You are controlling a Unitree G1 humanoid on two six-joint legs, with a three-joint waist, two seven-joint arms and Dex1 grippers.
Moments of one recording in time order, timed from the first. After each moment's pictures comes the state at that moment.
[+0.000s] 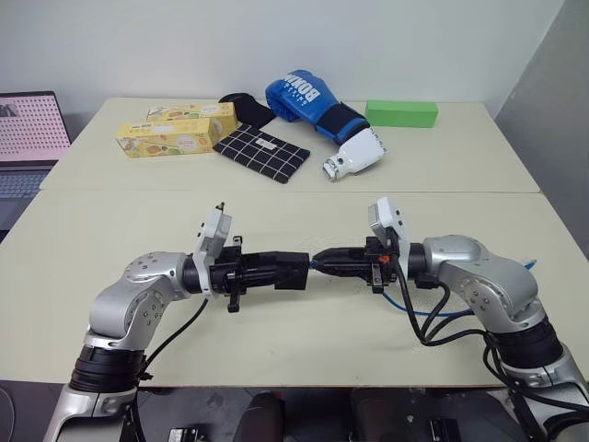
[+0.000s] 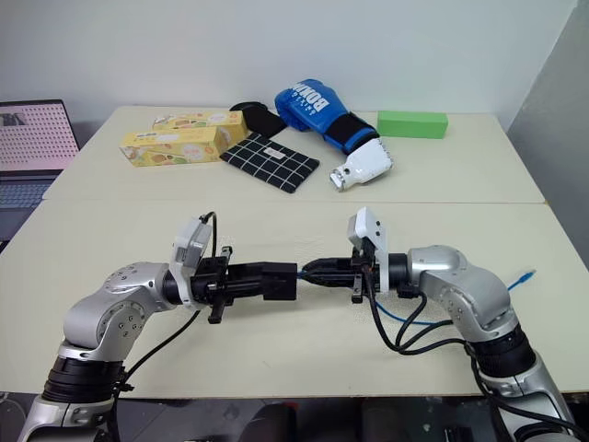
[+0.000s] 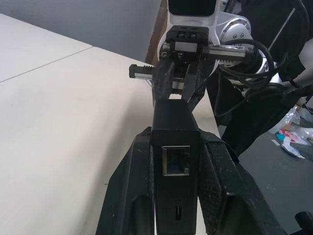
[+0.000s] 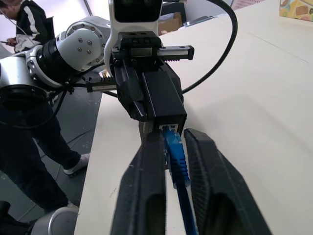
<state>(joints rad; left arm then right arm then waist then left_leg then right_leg) -0.33 0.62 0.02 -0.13 -0.69 0.53 -1.28 -0.53 -0.52 0.21 -0.29 0.67 0.75 0.94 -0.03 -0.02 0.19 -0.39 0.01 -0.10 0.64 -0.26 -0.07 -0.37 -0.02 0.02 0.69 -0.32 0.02</state>
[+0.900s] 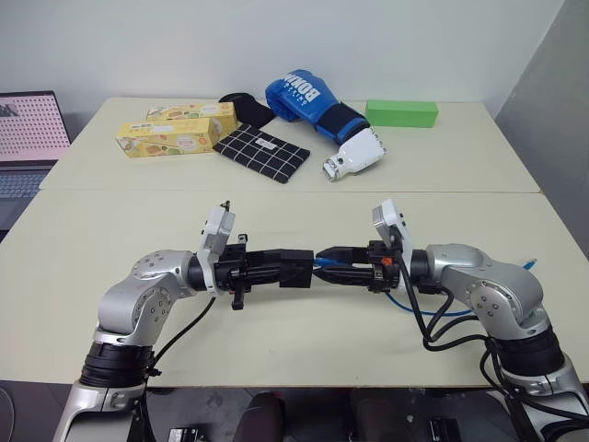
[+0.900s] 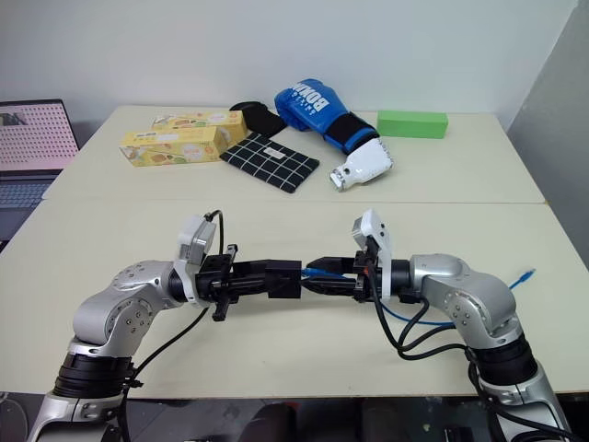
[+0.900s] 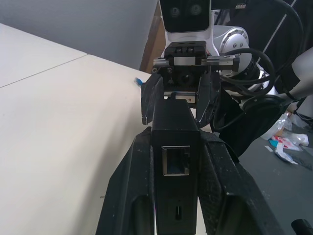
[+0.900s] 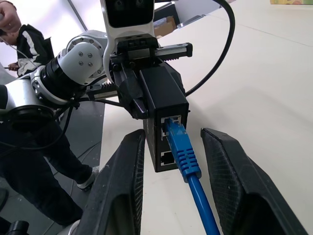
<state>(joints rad) -0.35 0.58 0.02 -0.11 -0.69 0.54 -1.29 -0.48 -0.50 0.15 -0.35 0.74 0.86 0.87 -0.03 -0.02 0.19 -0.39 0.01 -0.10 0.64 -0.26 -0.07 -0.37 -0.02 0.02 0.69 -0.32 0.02</state>
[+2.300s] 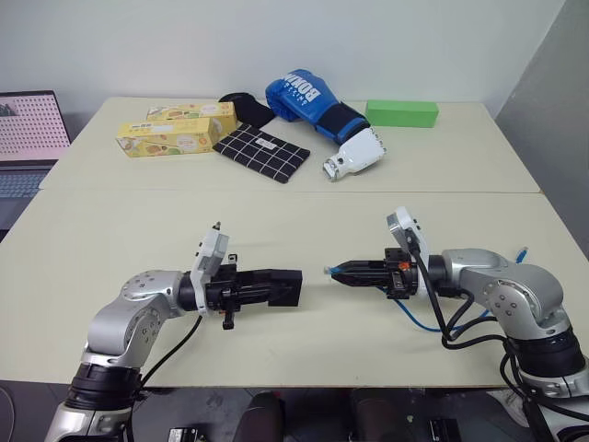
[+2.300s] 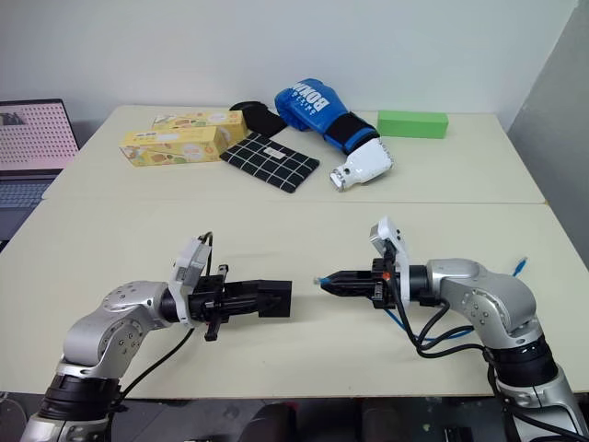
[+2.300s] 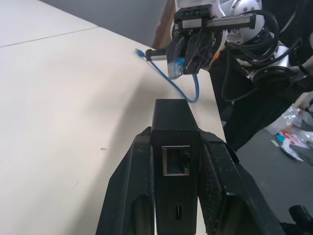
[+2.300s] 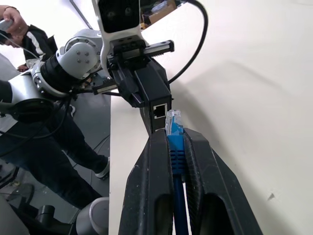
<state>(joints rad) -0.22 0.63 0.04 -0.12 -0.66 0.49 -1.29 -0.45 -0.59 0.10 -0.32 0.78 0.93 0.94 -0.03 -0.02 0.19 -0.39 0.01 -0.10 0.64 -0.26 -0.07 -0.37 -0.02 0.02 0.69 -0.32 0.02</state>
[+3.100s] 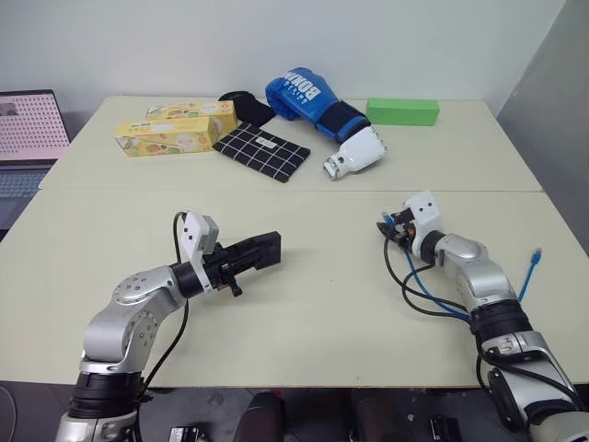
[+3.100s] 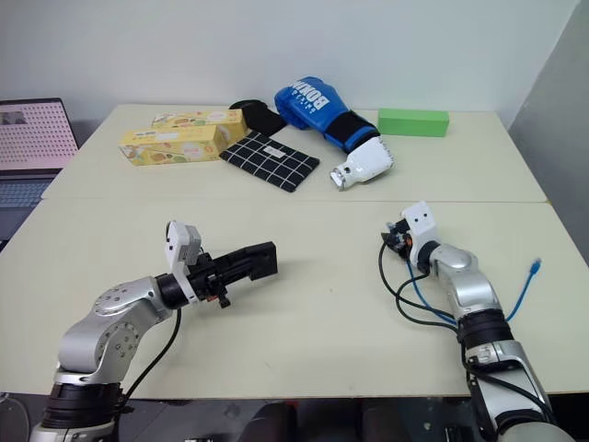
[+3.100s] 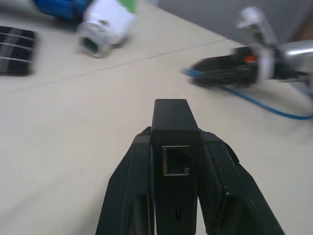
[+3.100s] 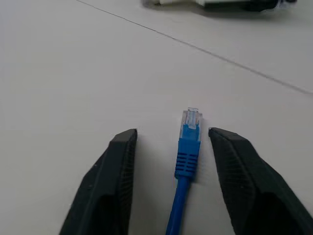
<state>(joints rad) -0.21 0.50 0.15 -0.09 -0.49 0.40 -0.74 -0.56 -0.49 0.09 0.33 0.18 0.26 0.59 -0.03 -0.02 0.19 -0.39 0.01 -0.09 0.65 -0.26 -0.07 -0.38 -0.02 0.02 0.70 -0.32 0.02</state>
